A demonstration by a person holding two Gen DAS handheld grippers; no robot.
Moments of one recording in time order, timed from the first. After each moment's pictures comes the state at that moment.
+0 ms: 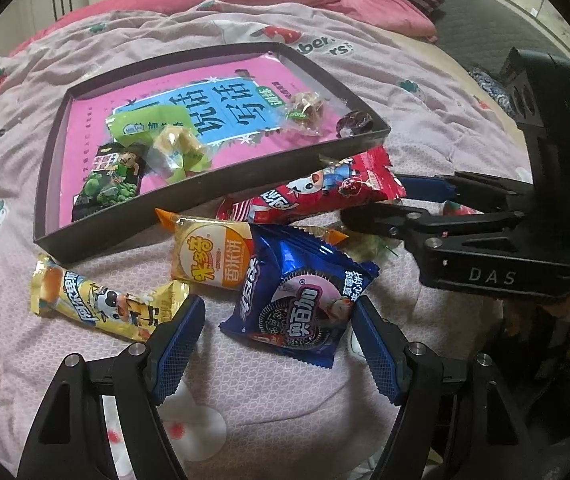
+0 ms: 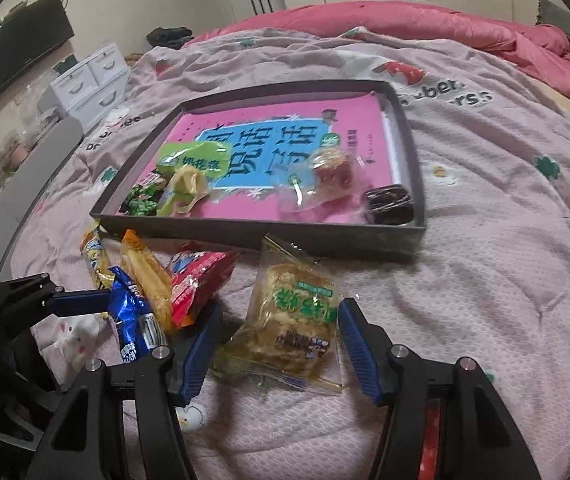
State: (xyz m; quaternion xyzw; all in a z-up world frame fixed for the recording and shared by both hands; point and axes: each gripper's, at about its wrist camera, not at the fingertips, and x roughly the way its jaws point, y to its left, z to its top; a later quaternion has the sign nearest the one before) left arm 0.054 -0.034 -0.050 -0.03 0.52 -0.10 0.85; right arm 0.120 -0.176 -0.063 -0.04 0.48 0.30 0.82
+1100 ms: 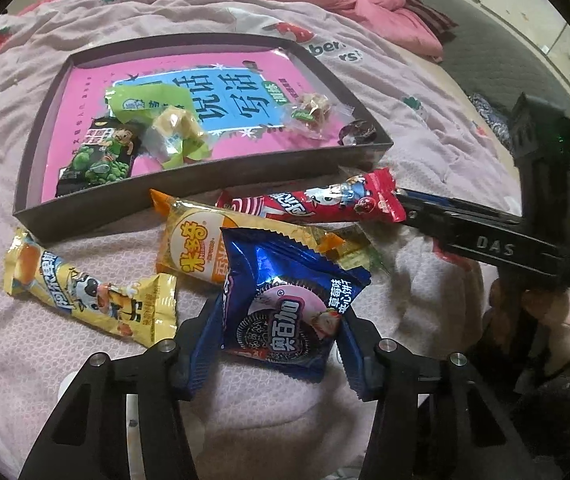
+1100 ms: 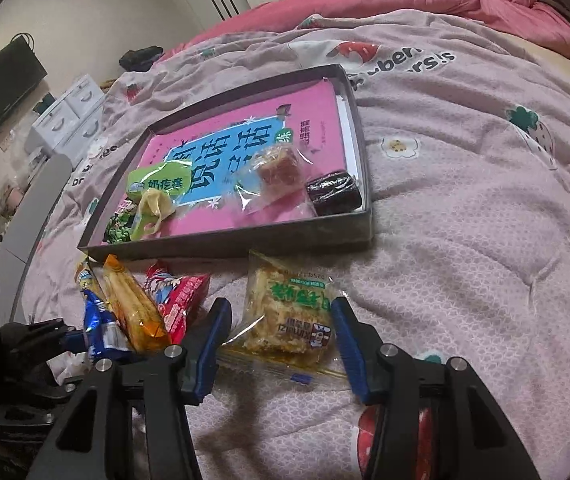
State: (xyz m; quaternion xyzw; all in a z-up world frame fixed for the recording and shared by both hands) left arm 0.061 -0.023 -0.054 -0.11 0.52 -0.11 0.84; right arm 0.138 -0.209 -0.067 0.03 0.51 0.27 0.82
